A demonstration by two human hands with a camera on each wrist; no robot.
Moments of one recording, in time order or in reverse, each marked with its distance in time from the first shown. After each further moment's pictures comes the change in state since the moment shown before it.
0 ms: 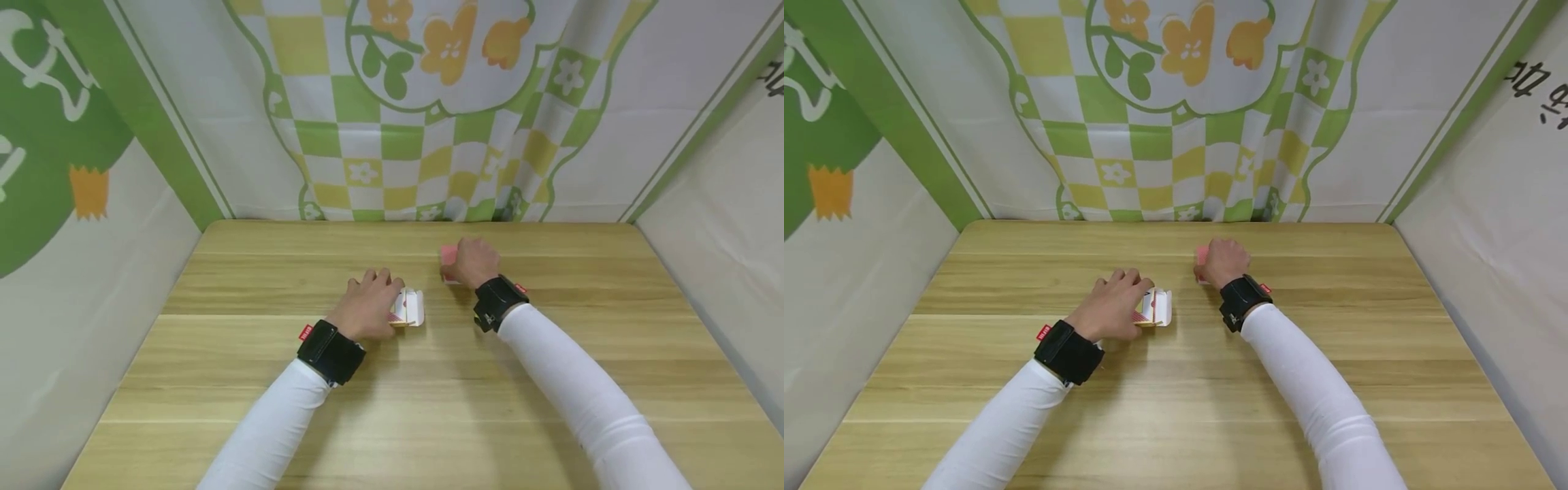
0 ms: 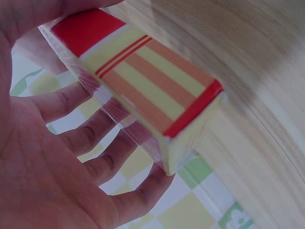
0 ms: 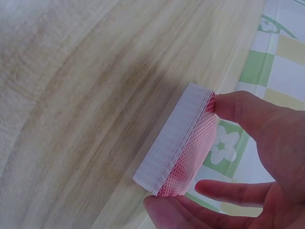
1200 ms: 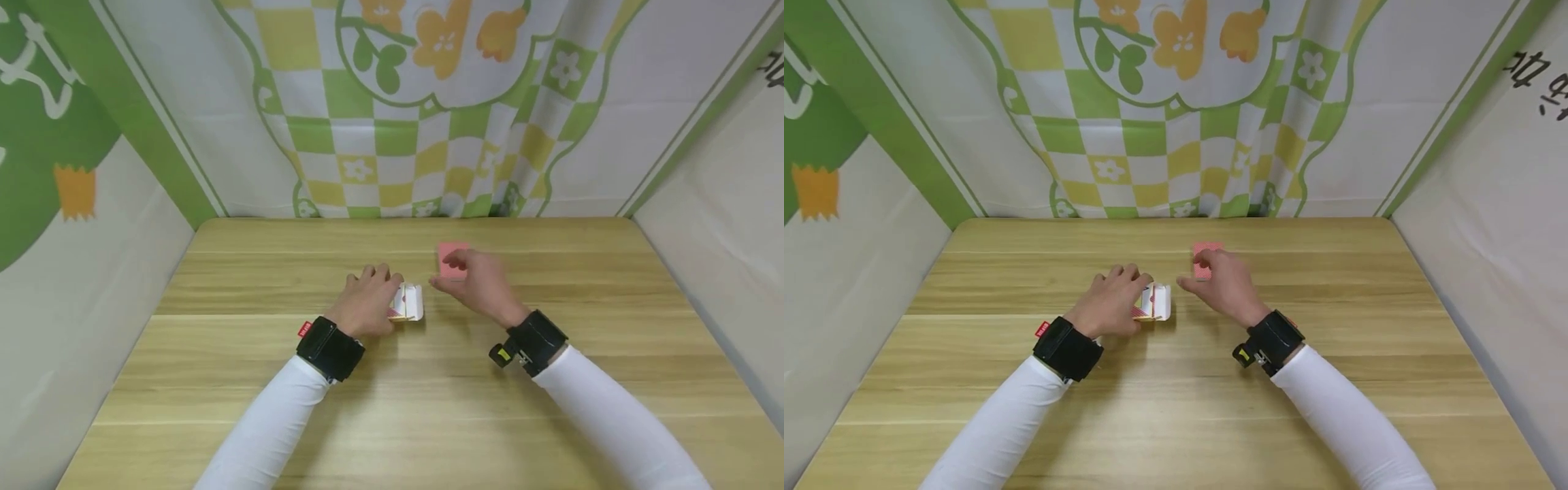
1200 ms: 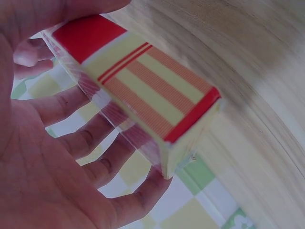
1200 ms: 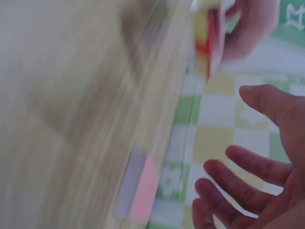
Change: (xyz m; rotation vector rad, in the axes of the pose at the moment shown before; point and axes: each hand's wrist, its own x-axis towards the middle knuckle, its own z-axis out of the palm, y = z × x) left_hand 0.007 0.003 0.000 0.001 0.017 0.005; right_hand -0.066 0.016 -0.018 0.405 0.105 -0.386
